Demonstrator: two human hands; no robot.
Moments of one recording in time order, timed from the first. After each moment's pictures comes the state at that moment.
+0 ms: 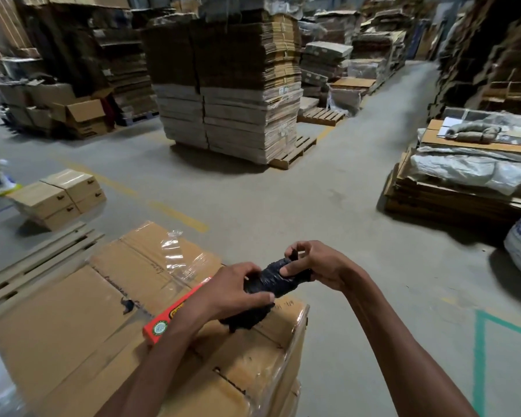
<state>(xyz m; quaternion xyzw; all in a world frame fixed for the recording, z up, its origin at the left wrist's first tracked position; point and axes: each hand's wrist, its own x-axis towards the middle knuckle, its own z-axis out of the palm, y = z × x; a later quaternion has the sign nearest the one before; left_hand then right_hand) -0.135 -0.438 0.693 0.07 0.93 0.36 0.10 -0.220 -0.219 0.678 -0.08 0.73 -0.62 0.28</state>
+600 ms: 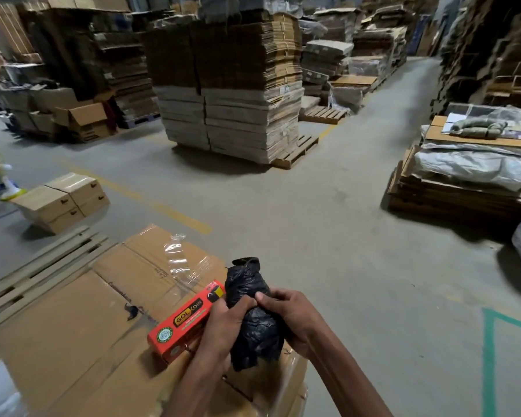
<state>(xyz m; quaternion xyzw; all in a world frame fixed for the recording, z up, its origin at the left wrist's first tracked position) -0.102 -0.424 0.643 -0.20 0.63 0.75 0.03 -0.139 -0.289 0.630 0.05 0.53 -0.80 0.28</state>
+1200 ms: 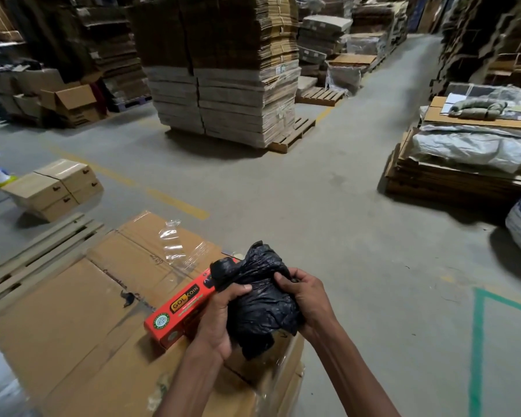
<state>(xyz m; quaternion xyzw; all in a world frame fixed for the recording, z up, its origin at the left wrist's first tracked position) -0.099 -0.422 0.636 -0.19 0.44 0.87 0.12 -0.139 -0.277 0.627 0.12 0.48 -0.86 0.16</state>
